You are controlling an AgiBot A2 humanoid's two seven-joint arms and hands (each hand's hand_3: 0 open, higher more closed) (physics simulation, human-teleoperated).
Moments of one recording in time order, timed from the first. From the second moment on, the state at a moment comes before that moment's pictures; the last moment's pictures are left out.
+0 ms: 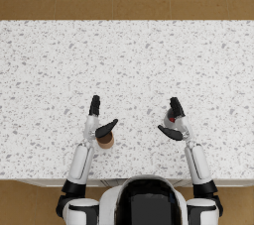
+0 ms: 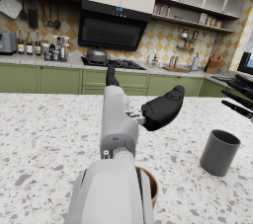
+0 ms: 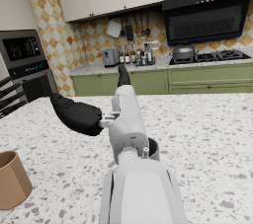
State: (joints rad) left arm 0.19 1.21 0.20 -1.80 1.00 0.10 0.10; right arm 0.19 -1.21 0.20 1.80 1.00 0.10 -0.10
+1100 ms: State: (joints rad) left arm -0.02 1.16 0.10 -1.86 1.25 0.00 0.00; right arm 0.10 -1.22 0.08 1.81 1.28 0.00 0.00
